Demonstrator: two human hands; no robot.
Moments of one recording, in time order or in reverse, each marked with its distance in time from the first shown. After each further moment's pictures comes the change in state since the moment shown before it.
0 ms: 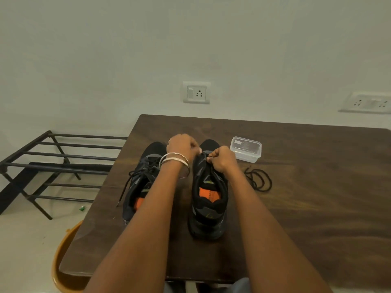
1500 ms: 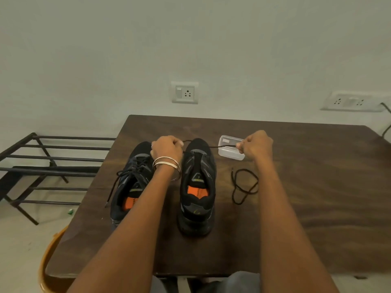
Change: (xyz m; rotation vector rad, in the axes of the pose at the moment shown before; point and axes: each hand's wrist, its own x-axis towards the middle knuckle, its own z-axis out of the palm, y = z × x) left_hand -0.016 0.002 0.012 -0.254 0.295 -0.177; right_hand -0.027 0.016 -0.109 0.012 0.346 0.106
